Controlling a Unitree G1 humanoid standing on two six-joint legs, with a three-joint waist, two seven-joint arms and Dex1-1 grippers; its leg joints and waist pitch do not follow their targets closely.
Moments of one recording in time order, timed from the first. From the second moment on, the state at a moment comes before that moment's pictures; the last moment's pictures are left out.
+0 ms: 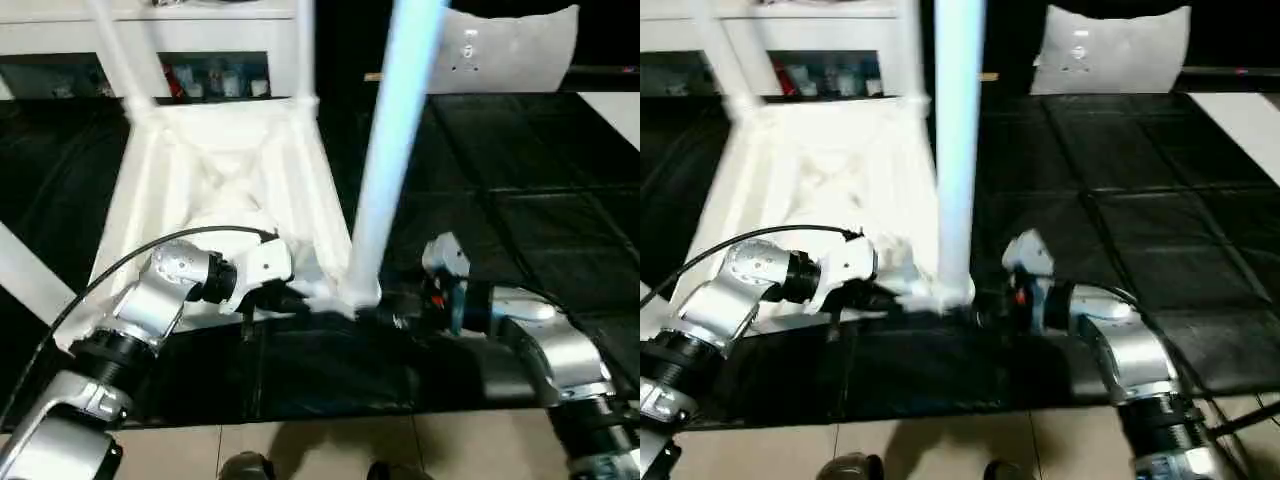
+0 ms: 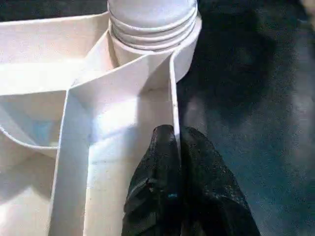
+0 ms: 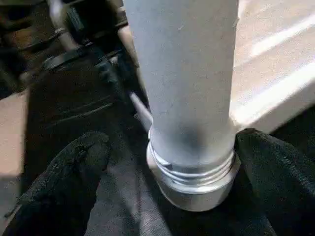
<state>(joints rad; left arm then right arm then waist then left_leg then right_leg) -0.59 0.48 -0.35 0.45 0.03 0.06 -1.35 -0.32 -0.43 0.13 0.20 0.26 0.29 1.20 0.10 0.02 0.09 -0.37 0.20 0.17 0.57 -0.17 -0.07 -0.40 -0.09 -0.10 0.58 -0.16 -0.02</state>
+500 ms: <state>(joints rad) -0.63 0.47 -0.41 0.53 0.02 -0.07 -1.49 -0.39 -0.46 0.20 0.23 0.32 0.33 1.41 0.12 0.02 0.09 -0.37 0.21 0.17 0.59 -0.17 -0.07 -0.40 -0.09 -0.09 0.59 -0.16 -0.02</state>
